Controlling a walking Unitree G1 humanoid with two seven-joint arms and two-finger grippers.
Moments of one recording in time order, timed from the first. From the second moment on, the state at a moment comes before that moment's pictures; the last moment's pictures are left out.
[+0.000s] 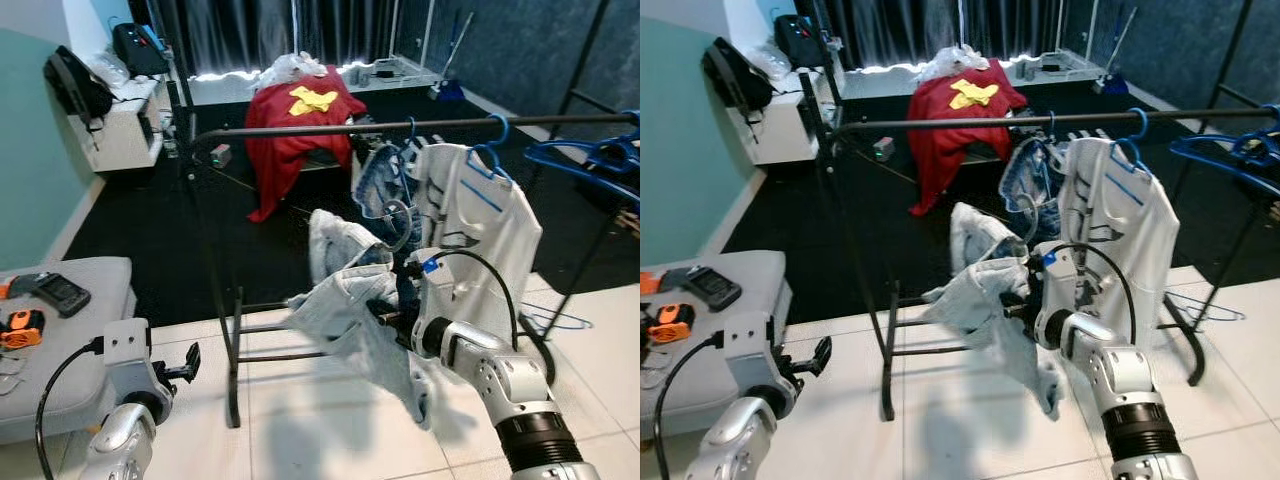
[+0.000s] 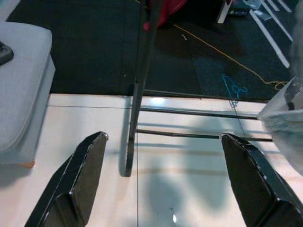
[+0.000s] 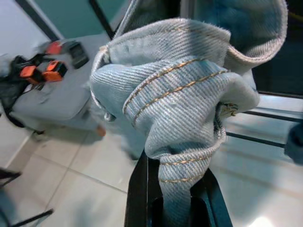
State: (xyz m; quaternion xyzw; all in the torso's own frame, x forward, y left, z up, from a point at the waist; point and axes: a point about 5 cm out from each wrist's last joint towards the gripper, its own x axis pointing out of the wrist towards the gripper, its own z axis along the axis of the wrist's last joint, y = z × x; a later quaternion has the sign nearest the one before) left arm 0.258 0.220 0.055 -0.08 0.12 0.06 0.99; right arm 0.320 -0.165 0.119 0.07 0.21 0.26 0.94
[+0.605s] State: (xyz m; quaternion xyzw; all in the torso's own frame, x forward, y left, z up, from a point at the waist) left arm 0.258 0.218 0.054 -0.07 0.12 0.06 0.99; right arm 0.330 -0.165 0.138 0.05 0.18 0.26 0.95
